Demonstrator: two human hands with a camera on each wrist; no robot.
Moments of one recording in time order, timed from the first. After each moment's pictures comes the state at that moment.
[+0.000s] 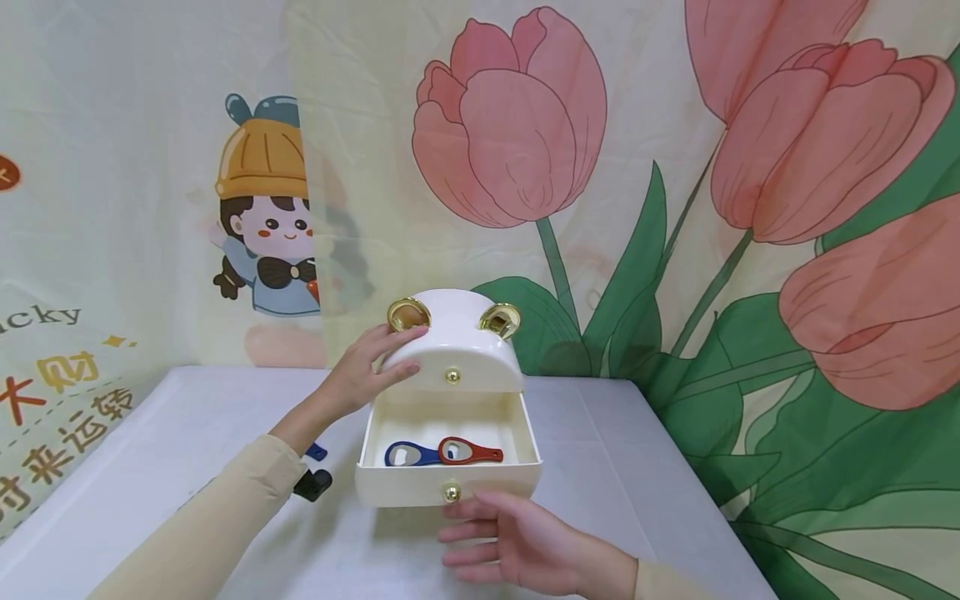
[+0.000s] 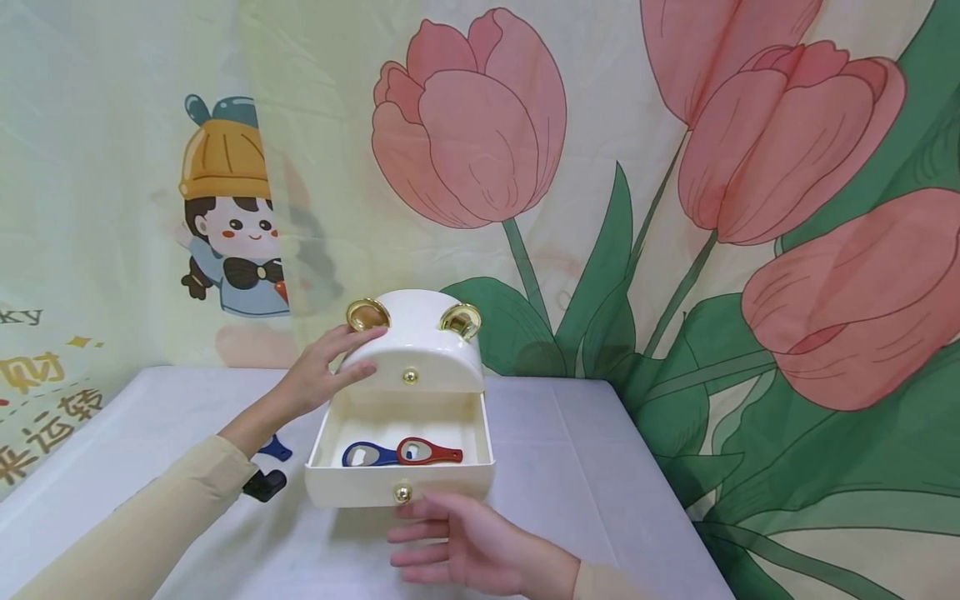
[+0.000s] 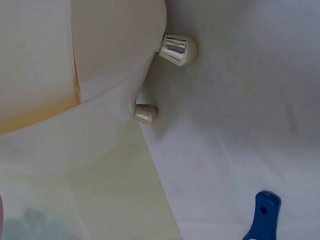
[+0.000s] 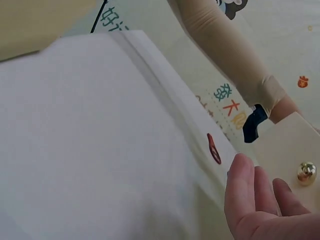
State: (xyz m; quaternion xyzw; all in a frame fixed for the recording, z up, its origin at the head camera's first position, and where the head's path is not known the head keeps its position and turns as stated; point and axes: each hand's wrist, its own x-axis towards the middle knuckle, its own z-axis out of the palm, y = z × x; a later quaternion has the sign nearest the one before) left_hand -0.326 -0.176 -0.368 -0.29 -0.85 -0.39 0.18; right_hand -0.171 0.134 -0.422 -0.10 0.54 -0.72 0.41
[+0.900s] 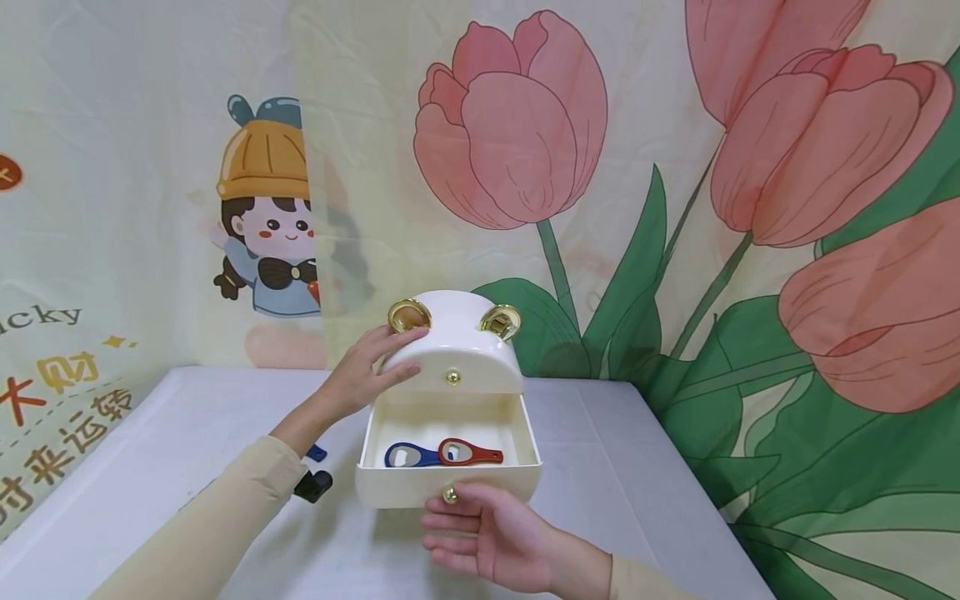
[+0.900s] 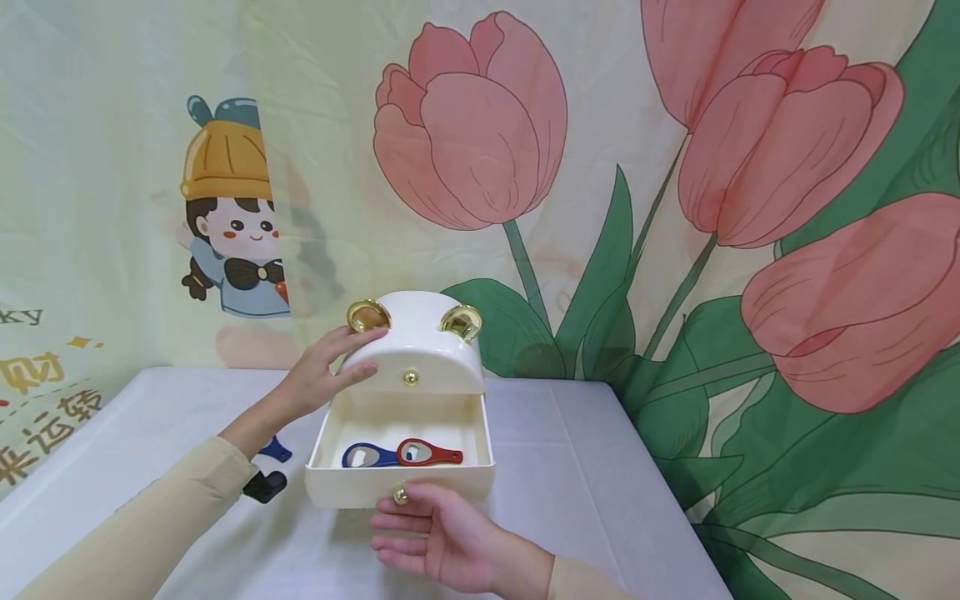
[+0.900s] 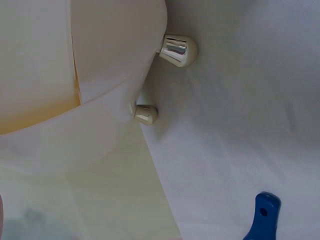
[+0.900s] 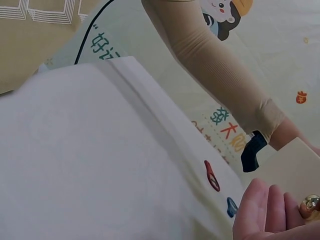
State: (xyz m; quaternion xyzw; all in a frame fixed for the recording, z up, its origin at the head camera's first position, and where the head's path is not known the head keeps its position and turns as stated) left_hand -0.326 -0.177 -0.368 -0.29 -0.85 -0.39 0.19; right_hand -0.170 0.103 -0.418 -0.05 0.51 -0.77 0.38
